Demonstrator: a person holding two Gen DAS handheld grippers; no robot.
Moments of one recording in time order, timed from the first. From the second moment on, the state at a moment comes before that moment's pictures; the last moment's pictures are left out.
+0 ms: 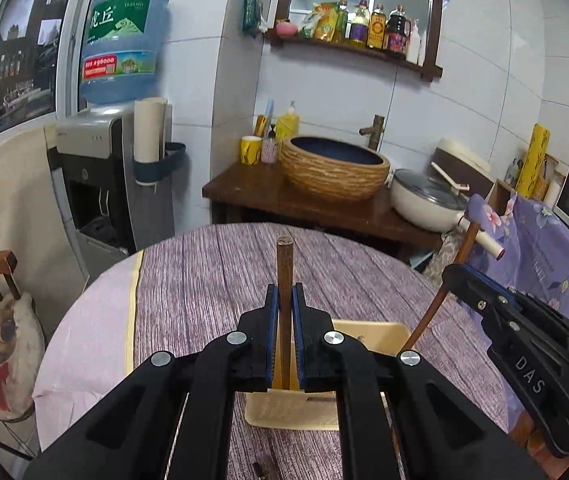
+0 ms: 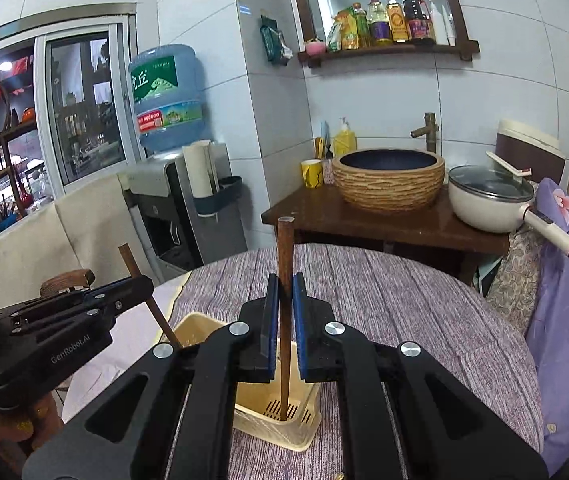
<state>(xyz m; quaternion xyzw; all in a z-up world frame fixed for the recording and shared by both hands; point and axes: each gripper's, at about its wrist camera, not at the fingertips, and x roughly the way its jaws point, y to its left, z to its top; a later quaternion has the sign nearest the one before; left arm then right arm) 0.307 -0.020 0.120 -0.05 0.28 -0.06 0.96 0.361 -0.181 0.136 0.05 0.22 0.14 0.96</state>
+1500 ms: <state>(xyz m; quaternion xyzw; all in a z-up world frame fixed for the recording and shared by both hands) 0.174 0.007 -0.029 -0.02 0.39 -0.04 0.92 0.225 -0.229 -0.042 0.06 0.42 0.07 0.90</state>
